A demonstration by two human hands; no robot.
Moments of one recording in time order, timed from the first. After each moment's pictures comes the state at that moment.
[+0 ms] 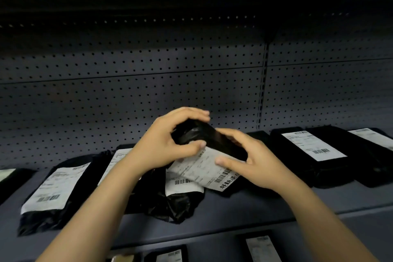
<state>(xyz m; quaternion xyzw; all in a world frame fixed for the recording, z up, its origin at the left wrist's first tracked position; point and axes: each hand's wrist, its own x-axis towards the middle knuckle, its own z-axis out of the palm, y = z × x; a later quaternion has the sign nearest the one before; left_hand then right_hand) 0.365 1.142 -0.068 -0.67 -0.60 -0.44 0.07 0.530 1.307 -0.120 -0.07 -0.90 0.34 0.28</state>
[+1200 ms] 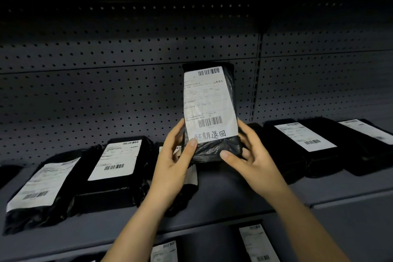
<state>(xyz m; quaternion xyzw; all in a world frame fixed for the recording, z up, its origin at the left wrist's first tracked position) 0.405 1.165 -0.151 -0.43 -0.56 -0.71 -0.09 0.538 1.292 -0.153 -0.09 -0.71 0.59 0.37</state>
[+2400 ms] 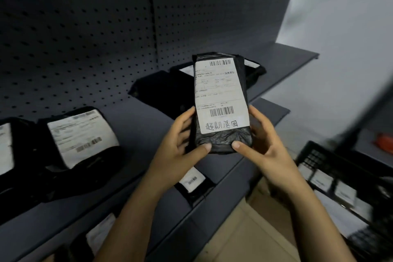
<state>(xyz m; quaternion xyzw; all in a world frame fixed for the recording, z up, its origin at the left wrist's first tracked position) 0.496 1.184 -0.204 -0.58 -0.45 -0.55 -0.40 0.706 1.215 -0.200 -0.38 -0.66 0.45 0.46</state>
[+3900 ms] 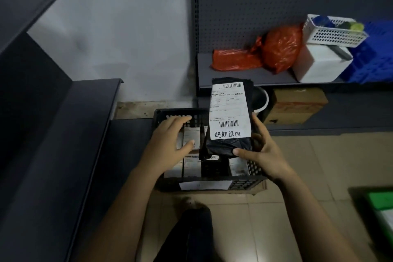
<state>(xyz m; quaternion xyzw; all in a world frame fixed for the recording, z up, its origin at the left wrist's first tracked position) 1.094 1.520 -0.370 -0.90 -0.29 -0.15 -0.29 1.290 1.338 -0.389 -0.68 -0.26 0.40 0.56</state>
